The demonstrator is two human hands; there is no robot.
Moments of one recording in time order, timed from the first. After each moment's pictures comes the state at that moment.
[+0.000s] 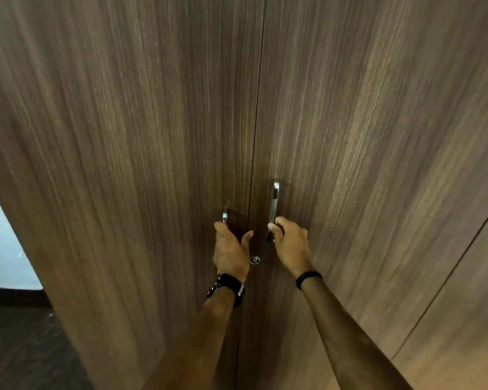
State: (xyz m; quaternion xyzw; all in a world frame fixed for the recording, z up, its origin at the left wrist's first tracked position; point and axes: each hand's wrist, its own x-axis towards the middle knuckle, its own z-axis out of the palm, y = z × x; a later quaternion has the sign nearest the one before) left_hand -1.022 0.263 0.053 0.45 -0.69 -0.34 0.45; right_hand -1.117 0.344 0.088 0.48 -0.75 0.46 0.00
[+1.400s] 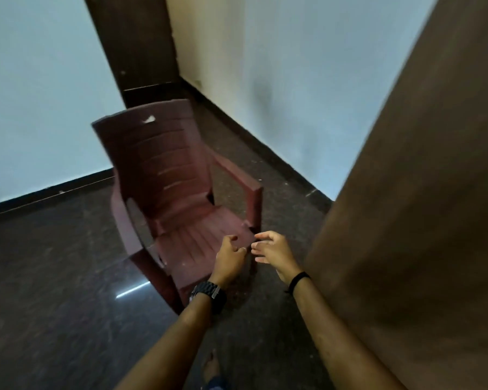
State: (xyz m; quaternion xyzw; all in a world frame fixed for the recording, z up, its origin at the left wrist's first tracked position) left_hand -0.451 0.377 -0.116 0.73 -0.32 -0.44 0.40; right_hand -0.567 0.325 -0.086 0.52 -0.54 0.24 -0.62
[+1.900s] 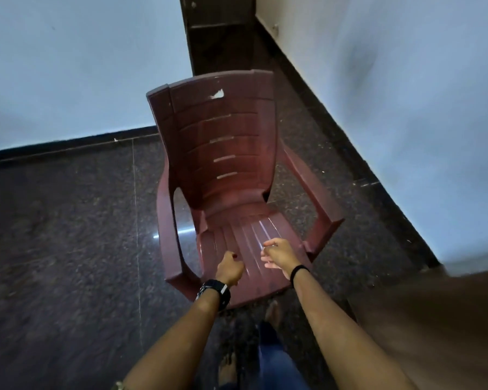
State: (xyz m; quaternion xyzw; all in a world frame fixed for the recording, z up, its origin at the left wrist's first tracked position) left_hand -0.243 0.269 -0.218 0.81 -0.13 -0.49 0.30; right_hand -0.339 0.161 -0.187 0.53 -0.55 0.01 -0.64
